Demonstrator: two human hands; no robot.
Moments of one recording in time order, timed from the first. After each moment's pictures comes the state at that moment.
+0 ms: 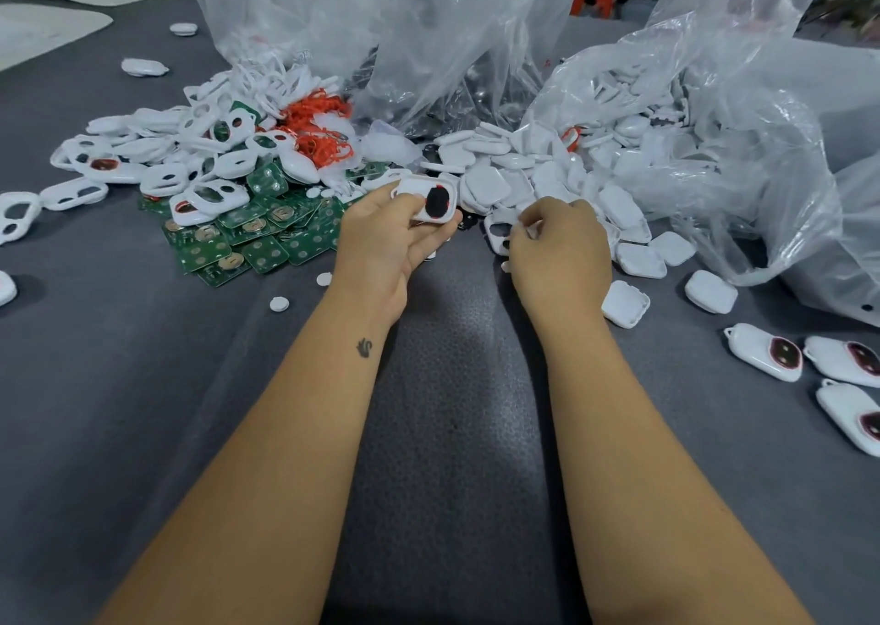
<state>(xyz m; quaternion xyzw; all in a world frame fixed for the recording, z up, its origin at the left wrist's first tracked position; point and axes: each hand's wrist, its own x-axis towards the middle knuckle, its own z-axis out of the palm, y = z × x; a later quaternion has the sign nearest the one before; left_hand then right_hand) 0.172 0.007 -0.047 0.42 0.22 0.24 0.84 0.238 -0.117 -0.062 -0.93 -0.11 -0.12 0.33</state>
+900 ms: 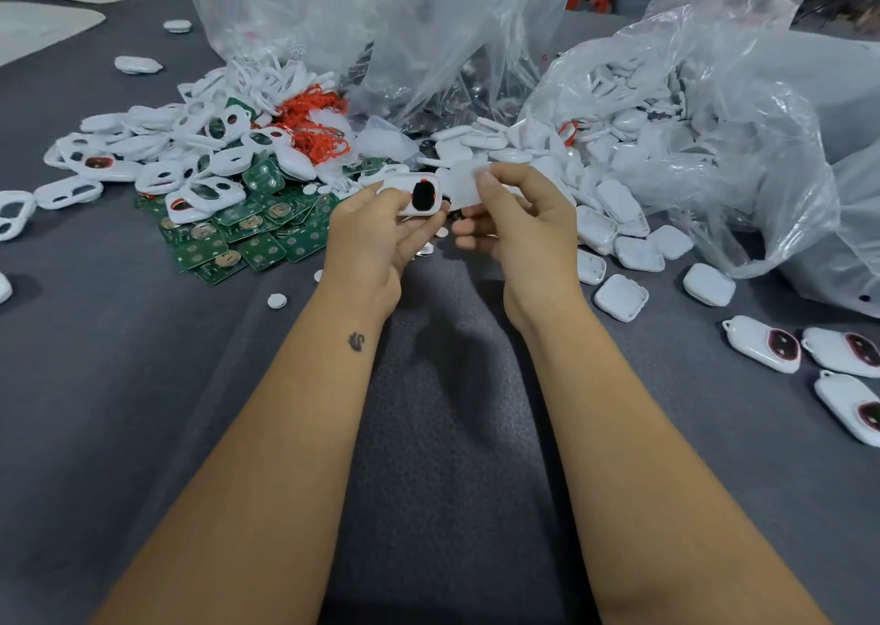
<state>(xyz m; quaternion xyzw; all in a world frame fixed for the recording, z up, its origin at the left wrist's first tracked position) 0.170 0.010 -0.045 0.41 0.23 0.26 0.85 0.214 -0.098 -0.046 -0.59 -0.14 0.09 0.79</state>
